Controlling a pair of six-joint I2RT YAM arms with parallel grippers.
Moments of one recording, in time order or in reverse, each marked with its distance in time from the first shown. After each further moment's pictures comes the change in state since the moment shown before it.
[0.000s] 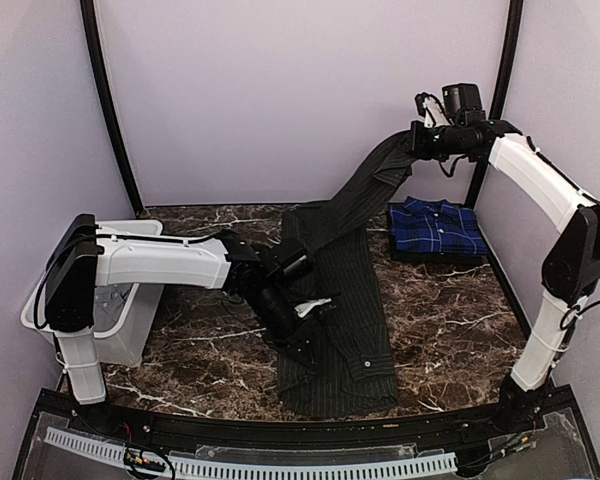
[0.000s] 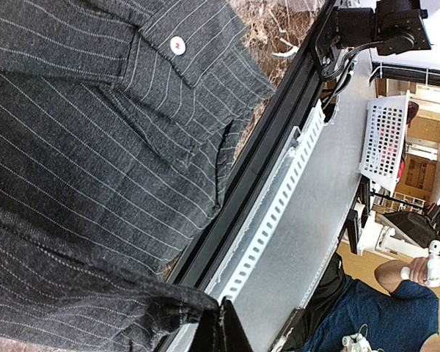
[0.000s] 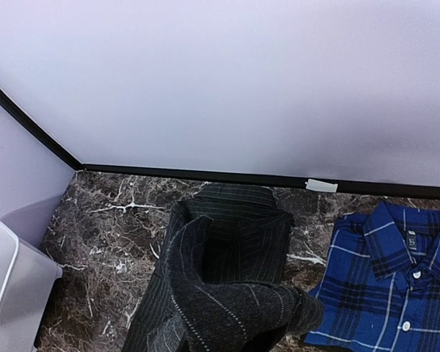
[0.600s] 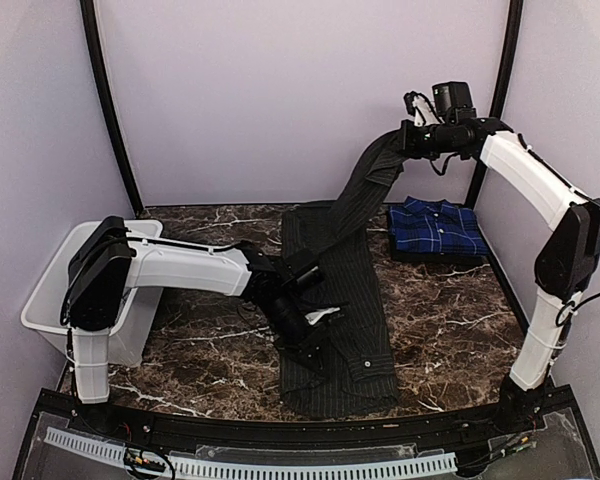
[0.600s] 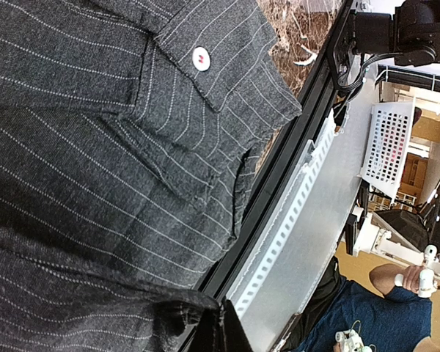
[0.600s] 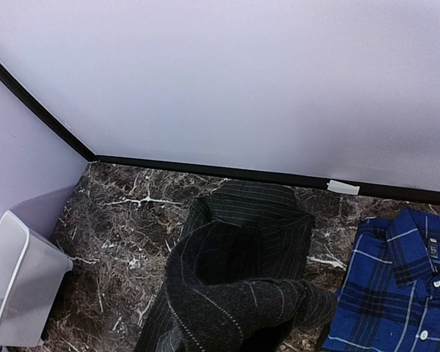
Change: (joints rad) left arm -0.003 0.124 0.041 0.053 0.037 -0.010; right arm 0.036 0.052 0.072 -0.017 -0.030 0.000
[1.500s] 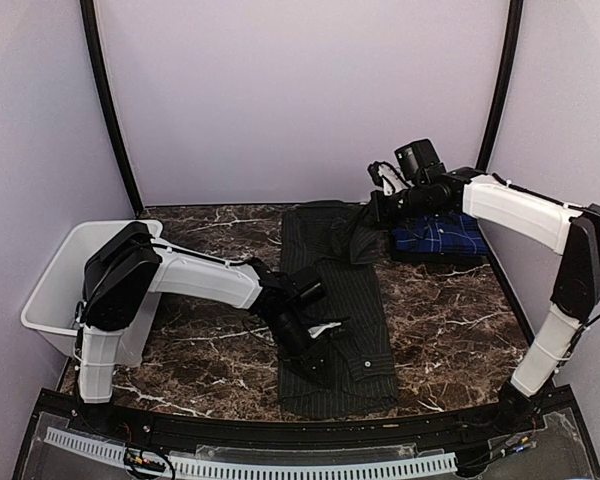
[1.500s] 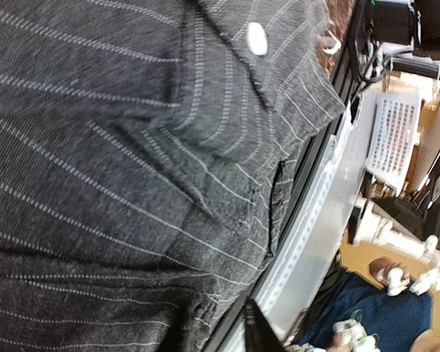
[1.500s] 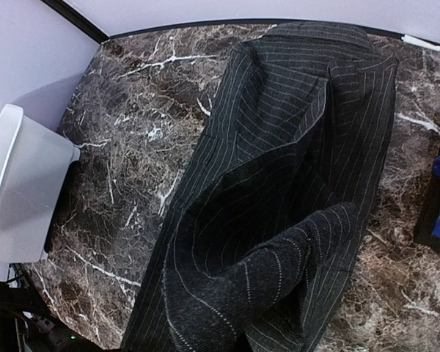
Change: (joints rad) left arm 0.000 0.095 -0.041 0.097 0.061 0.026; right arm 0.197 -0.150 -0.483 0.077 -0.018 0.069
